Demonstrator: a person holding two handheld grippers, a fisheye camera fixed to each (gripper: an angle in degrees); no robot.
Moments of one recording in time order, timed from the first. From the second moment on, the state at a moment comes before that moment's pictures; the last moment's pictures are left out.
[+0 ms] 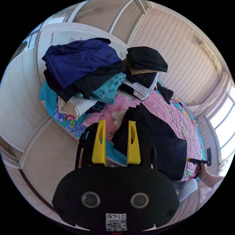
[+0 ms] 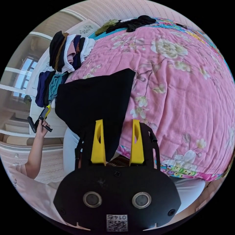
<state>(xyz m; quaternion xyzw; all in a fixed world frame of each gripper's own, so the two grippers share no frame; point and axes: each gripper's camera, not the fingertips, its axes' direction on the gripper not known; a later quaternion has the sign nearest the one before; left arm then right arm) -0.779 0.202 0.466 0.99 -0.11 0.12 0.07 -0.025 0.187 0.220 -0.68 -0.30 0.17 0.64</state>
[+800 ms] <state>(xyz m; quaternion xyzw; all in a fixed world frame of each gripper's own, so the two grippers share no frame) -0.557 0.128 0.446 0.91 -0.29 0.21 0.21 0.246 0.088 0.271 -0.67 -0.31 0.16 0.66</state>
